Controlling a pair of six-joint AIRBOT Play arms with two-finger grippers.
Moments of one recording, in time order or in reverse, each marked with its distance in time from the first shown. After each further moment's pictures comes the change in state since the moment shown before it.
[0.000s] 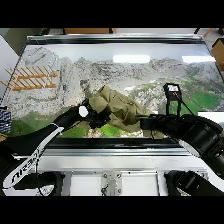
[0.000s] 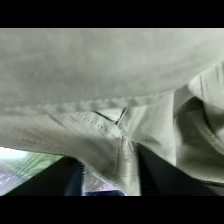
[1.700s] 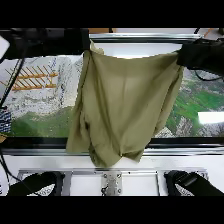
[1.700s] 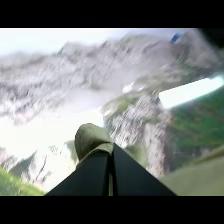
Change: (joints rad) left arm 0.089 0.184 1.033 0.430 -0.548 0.412; right arm -0.281 -0.271 0.827 0.010 0.150 -0.418
